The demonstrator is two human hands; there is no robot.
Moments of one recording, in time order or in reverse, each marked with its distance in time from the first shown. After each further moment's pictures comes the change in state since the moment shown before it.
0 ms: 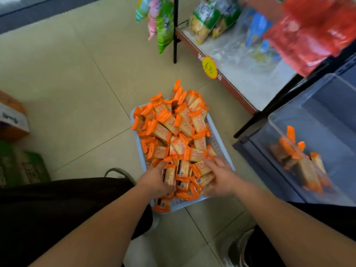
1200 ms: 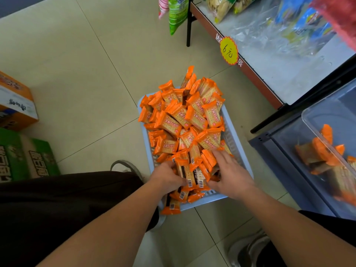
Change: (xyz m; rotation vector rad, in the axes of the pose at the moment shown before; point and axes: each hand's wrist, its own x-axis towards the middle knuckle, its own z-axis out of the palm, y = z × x) left_hand 0.031 0.008 0.021 -0.239 -0.010 -0.237; right_hand 0.027 -0.001 0.020 0.004 0.210 -0.103
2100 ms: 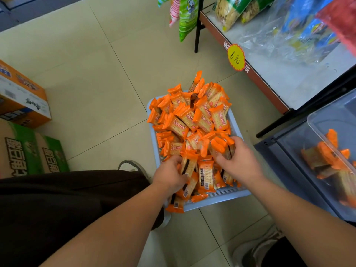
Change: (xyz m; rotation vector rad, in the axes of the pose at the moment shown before) left_hand -0.018 -0.005 -0.008 -0.028 0.186 0.184; right_hand 0.009 -0.022 -0.035 0.364 0.340 0.159
